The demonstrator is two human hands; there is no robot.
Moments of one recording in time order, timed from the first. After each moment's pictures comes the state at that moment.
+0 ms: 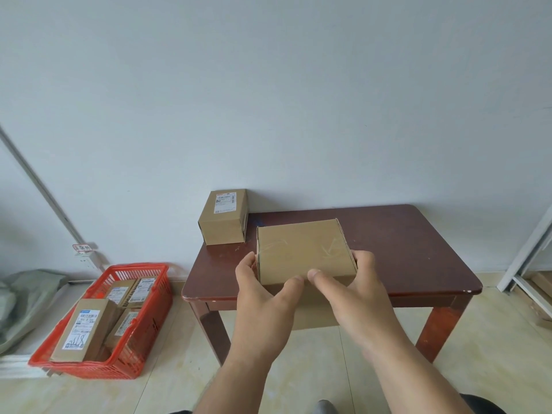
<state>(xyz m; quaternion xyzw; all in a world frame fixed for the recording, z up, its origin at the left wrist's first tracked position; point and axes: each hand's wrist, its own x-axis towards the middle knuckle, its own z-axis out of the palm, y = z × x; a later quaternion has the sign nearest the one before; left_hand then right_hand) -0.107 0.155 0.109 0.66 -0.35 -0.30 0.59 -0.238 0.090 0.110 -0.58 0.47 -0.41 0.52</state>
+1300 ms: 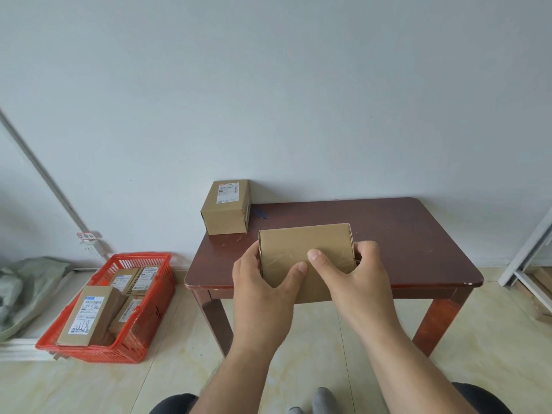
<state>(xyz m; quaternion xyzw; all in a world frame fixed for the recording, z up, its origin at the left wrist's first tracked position) -0.103 0.153 0.093 0.70 -0.38 -0.20 0.58 -0.231 0.083 0.095 -0.59 0.52 -0.44 0.42</state>
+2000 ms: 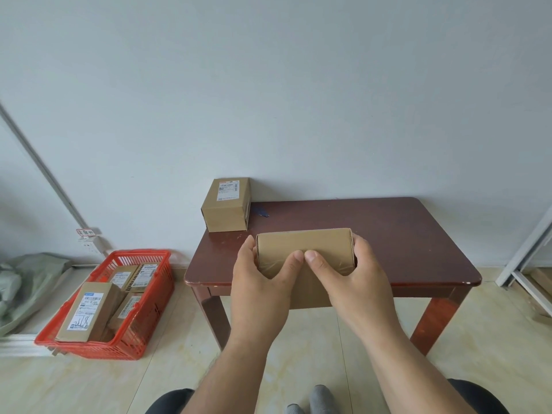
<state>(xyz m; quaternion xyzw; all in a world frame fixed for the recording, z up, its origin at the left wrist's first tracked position) -0.100 0.153 0.099 0.68 -0.35 -0.21 0.61 -0.234 0.092 0.097 -0.63 0.51 -0.44 0.39</state>
